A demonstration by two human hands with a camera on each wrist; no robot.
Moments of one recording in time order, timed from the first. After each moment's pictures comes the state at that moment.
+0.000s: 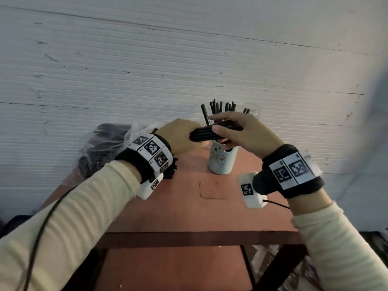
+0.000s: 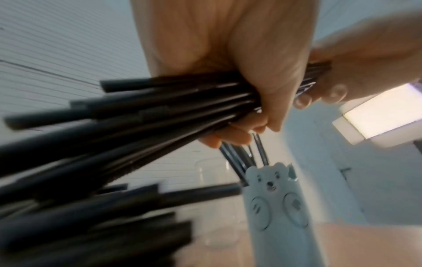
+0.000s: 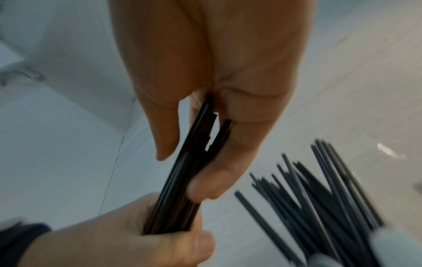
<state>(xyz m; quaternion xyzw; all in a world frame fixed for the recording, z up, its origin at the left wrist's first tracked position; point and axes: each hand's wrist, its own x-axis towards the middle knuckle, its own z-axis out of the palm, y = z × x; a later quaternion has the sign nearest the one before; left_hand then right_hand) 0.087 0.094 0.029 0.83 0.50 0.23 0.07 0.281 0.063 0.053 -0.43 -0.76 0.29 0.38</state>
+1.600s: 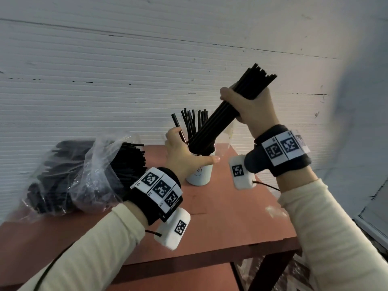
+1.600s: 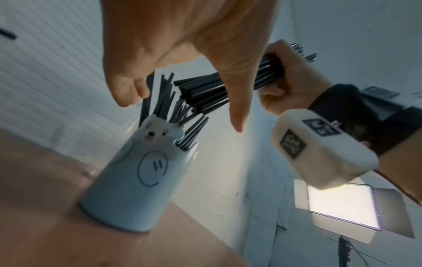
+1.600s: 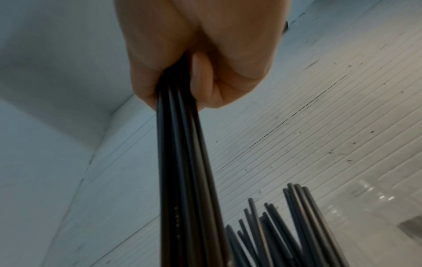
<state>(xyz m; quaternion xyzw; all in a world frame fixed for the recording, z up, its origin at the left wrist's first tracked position) 0.169 0.100 -0.009 0.63 0.52 0.47 0.33 0.322 0.086 0.101 -0.43 -0.64 0.20 0.61</state>
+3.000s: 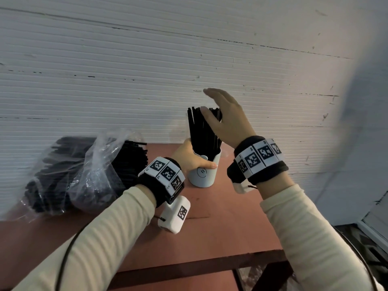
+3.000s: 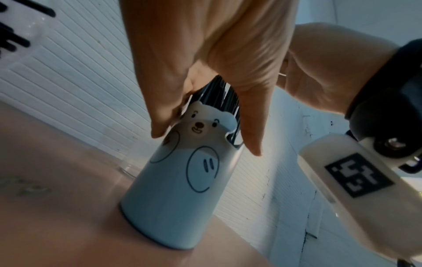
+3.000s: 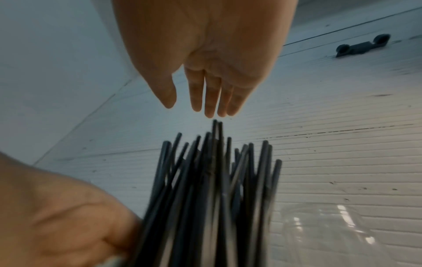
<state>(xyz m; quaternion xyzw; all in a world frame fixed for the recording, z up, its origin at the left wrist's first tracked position) 0.163 0.145 -0.018 0.67 0.51 0.35 0.41 0.299 0.141 0.058 -0.43 -0.79 -0.07 0.43</state>
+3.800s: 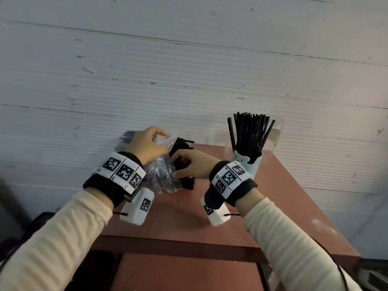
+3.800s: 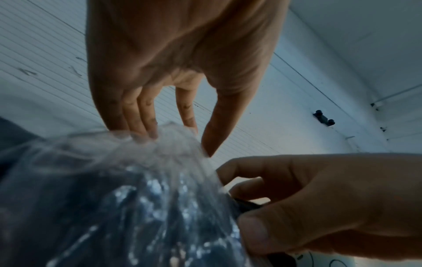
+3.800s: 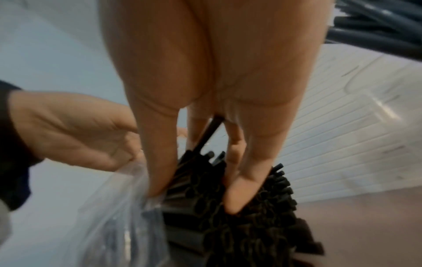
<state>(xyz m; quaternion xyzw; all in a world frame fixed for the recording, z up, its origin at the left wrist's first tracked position) -0.015 0.071 0.011 0.60 0.66 0.41 0.19 0.155 0.105 -0.007 -0.41 -0.86 0.26 0.12</state>
